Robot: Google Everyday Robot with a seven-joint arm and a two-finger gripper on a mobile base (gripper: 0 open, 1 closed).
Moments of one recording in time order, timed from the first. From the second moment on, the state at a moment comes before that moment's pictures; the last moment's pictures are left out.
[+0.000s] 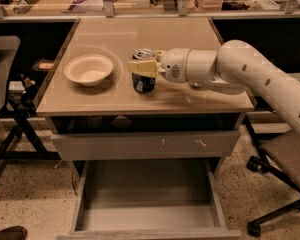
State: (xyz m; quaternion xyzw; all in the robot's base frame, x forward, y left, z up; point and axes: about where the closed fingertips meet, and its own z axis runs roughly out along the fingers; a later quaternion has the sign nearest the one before) arm 0.658 0.022 0.884 -0.37 0.67 0.41 0.51
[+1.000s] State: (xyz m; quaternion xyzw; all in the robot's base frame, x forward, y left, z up) arm 0.658 0.022 0.884 -0.37 0.67 0.41 0.51
